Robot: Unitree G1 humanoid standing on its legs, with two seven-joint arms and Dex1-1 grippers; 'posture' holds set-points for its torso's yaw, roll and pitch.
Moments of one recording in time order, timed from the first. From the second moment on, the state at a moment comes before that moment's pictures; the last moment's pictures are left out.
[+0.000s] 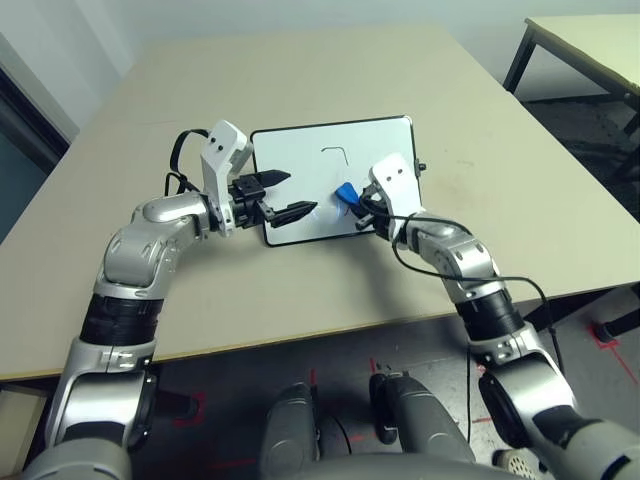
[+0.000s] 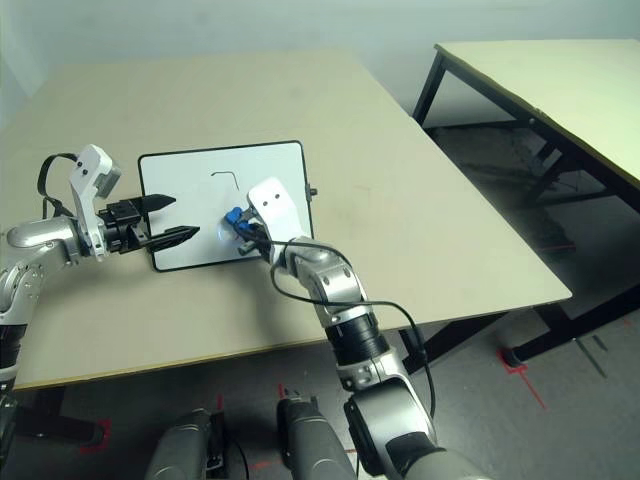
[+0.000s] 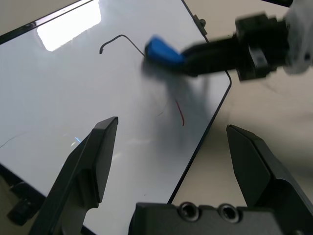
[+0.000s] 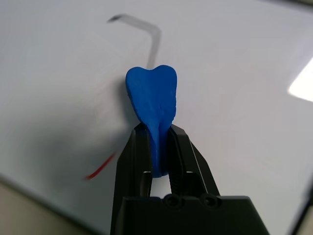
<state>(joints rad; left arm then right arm) -0.52 0.66 0.03 -0.04 -0.39 0.63 -0.87 -0.81 -0.12 0.10 0.34 0.11 0.57 0.32</state>
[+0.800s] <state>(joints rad) -0.49 0.73 0.02 -0.06 -0.40 0.71 -0.90 -0.82 -0.11 0.14 0.34 0.10 0.58 0.32</state>
